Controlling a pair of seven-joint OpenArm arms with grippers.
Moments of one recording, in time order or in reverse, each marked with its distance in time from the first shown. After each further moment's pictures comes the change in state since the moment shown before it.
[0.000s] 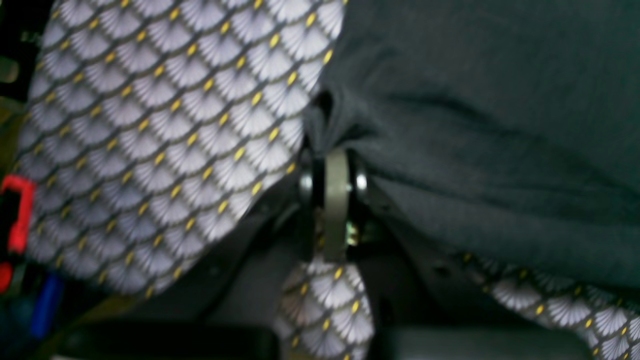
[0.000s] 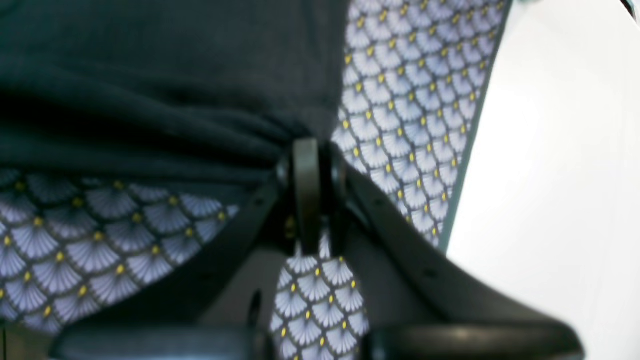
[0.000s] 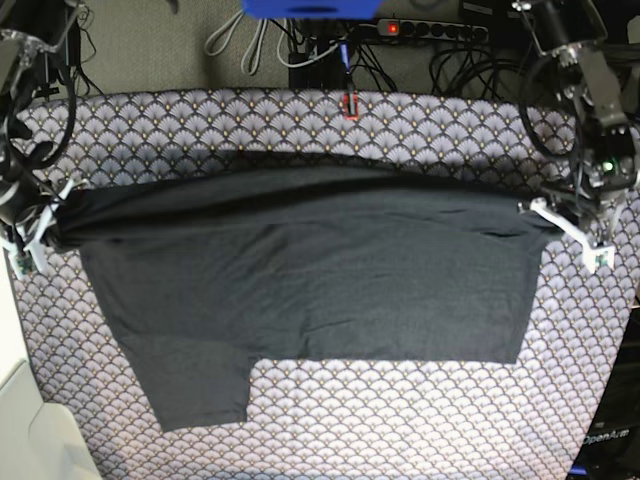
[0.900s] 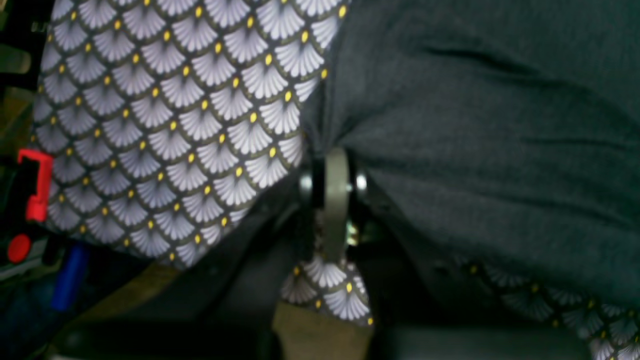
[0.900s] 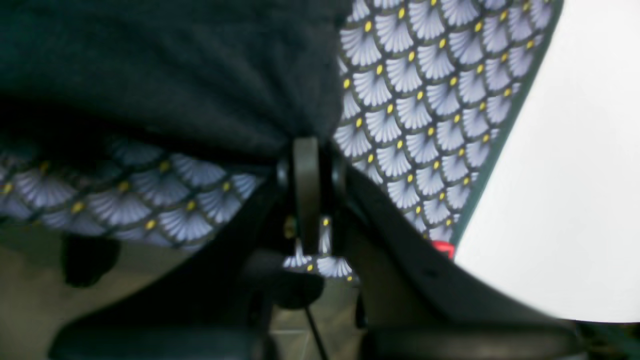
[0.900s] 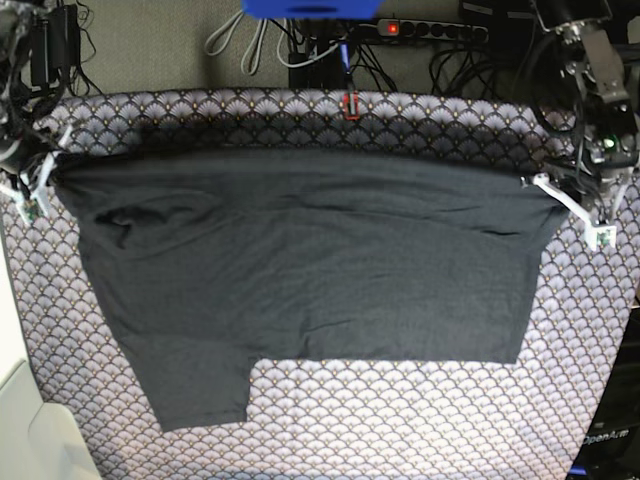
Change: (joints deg) left arm 6.4 -1.4 -0.2 4.9 0.0 0.2 0.7; right arm -12.7 2.3 0.4 1.3 -0.1 0.0 0.8
